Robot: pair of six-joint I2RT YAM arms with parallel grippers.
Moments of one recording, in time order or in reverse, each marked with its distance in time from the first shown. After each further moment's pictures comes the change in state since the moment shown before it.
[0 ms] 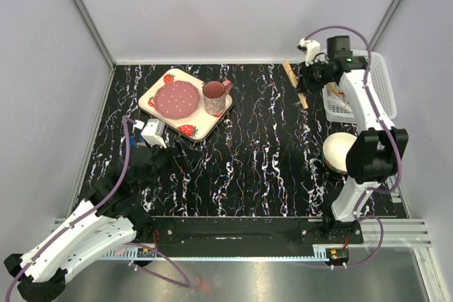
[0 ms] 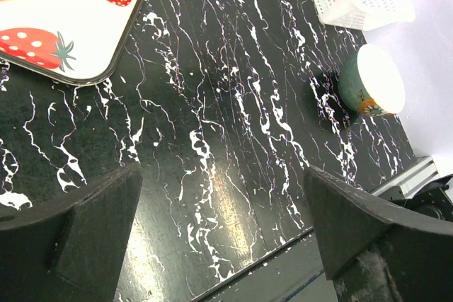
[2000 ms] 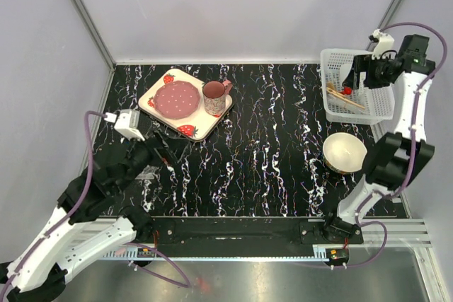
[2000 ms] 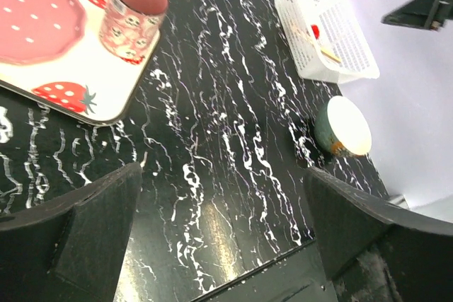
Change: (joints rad) left arm 0.002 -0.004 0.235 -0.138 -0.067 -0.009; right arm -0.448 0.004 0.141 -0.102 -0.093 -0.040
